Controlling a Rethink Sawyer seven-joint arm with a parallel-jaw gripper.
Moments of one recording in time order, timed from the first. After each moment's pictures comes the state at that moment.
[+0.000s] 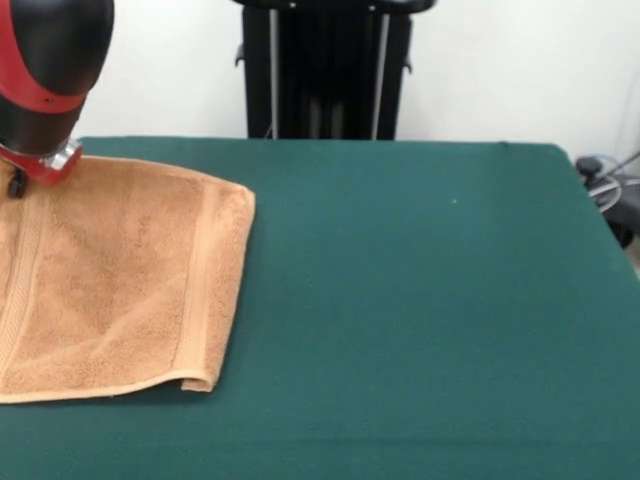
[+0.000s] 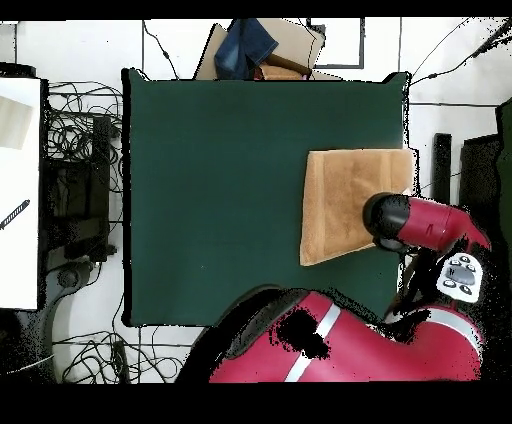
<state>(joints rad) -0.40 -0.30 -0.40 1.27 -0.28 0.61 1.66</state>
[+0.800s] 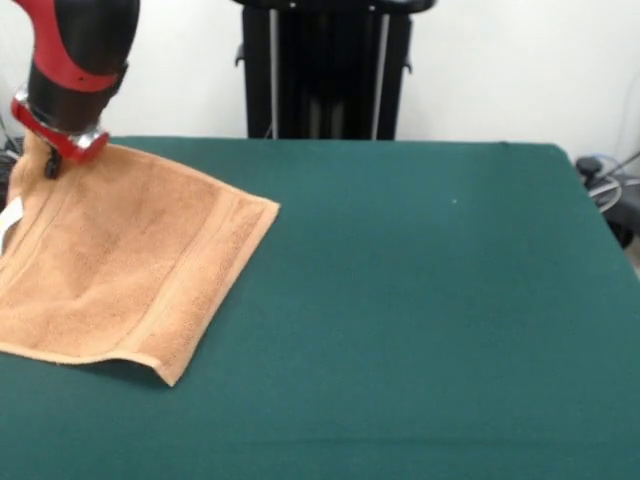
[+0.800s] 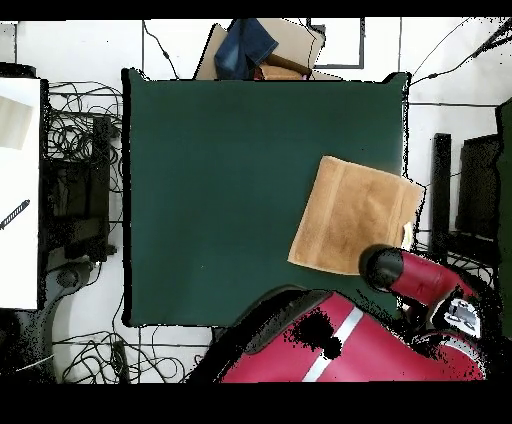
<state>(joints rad) -0.45 -0.29 -0.45 1.55 -0.21 0.28 1.77</state>
